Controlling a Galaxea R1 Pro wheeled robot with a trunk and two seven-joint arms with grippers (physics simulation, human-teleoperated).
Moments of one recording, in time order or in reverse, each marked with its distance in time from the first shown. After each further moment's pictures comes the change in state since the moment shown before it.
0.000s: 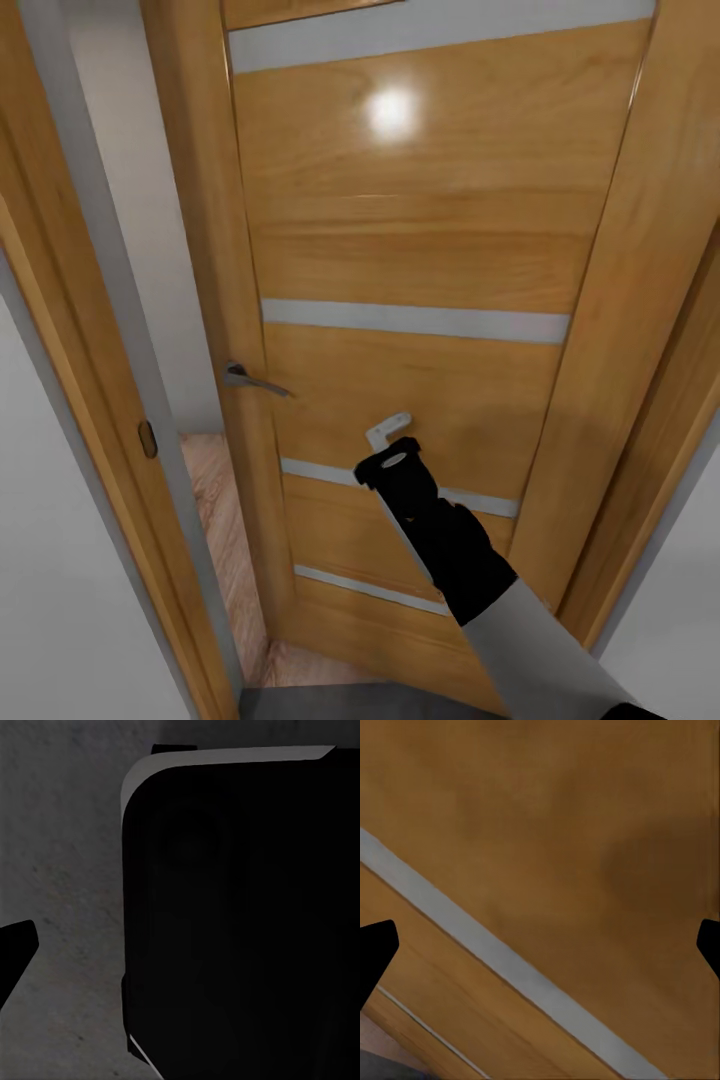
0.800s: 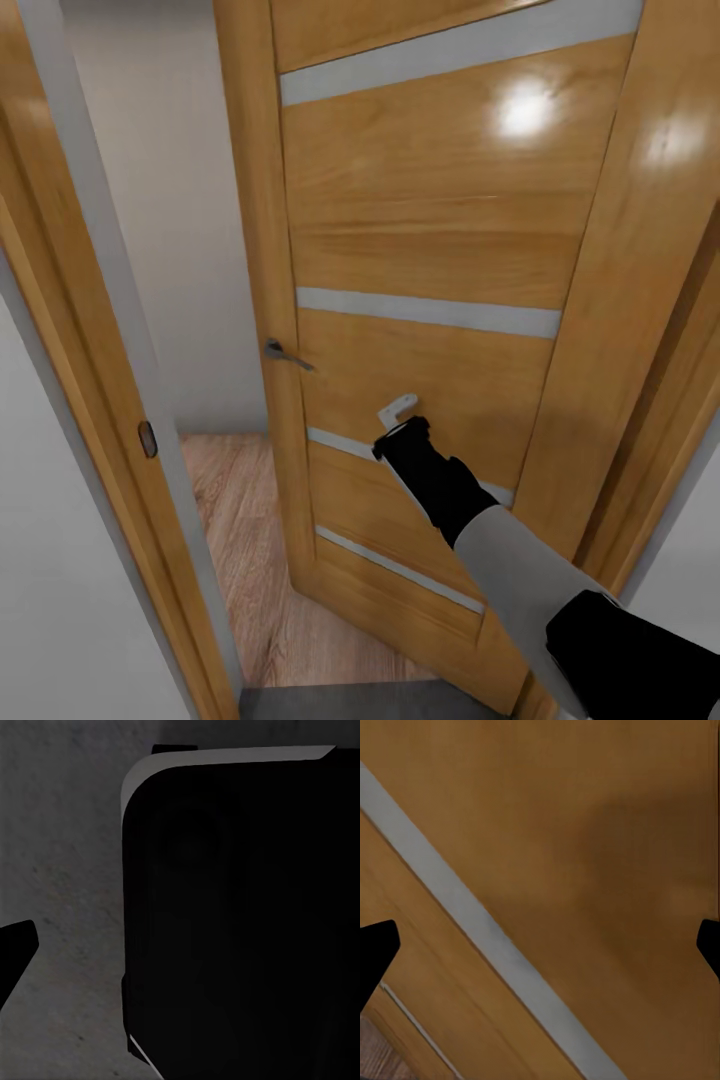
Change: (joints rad) left arm 0.000 0.000 0.000 0.000 0.000 0.000 0.001; right arm -0.247 0.000 -0.003 0.456 -0.023 -0.163 -0.011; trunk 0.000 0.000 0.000
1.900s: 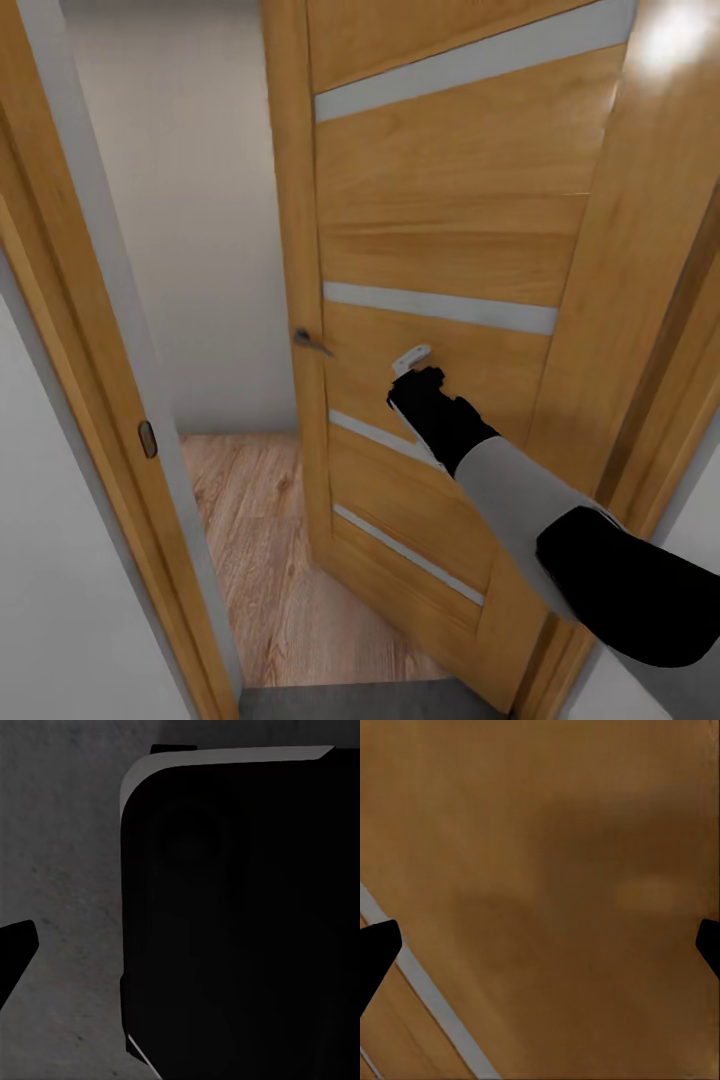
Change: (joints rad) left arm 0.000 -0.002 0.001 0.000 0.000 0.000 0.000; right arm -0.247 0.000 0.008 0.184 -0.027 0.005 -0.051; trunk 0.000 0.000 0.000
